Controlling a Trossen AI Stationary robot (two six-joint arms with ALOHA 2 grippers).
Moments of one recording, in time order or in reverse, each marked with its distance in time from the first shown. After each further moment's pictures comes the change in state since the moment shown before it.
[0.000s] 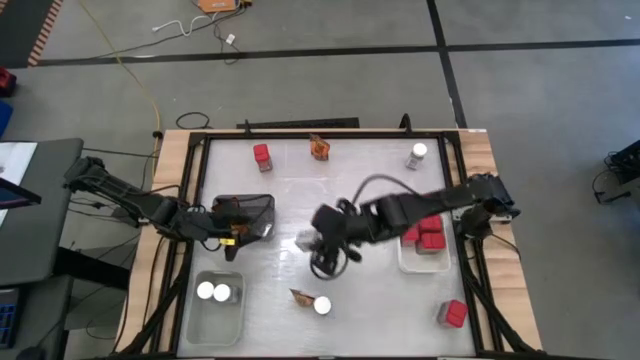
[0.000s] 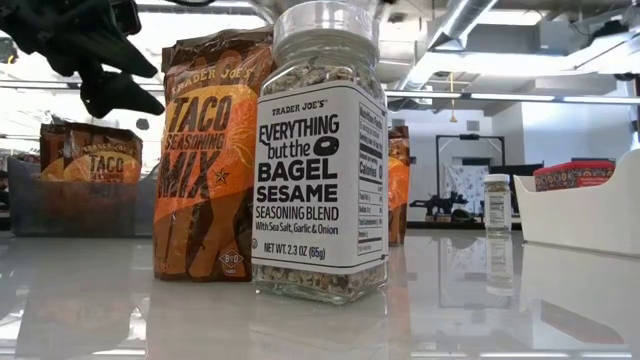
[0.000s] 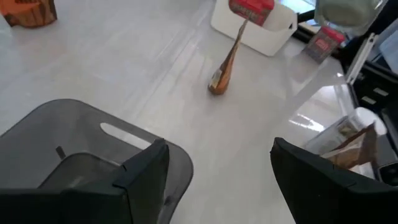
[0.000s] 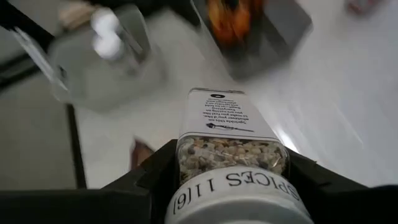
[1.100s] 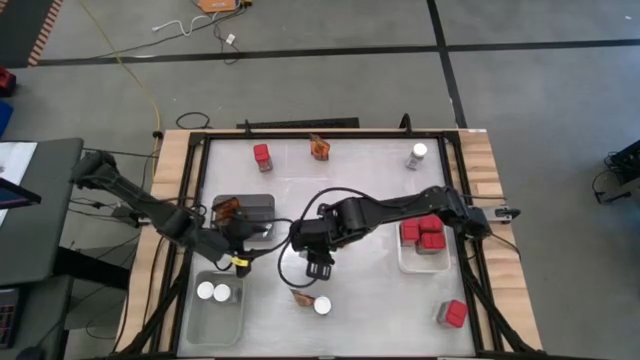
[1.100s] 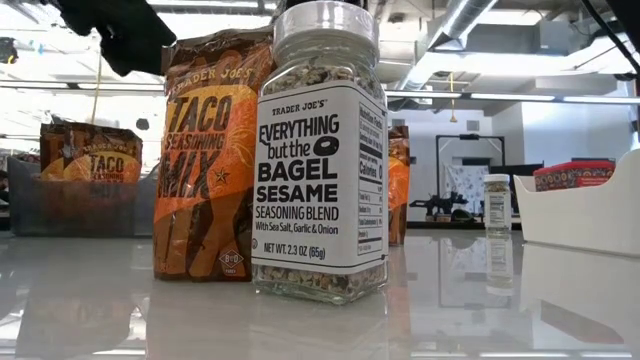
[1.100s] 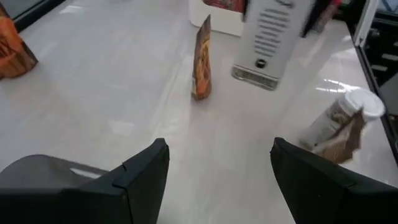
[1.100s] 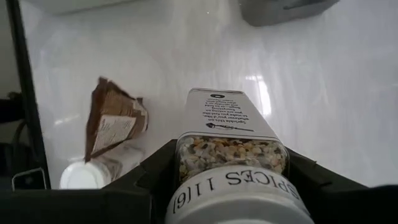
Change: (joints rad) left arm -0.102 0.334 0.260 -0.049 -0.090 0.113; right arm -0.035 0.340 0.449 -0.455 -0.143 -0.217
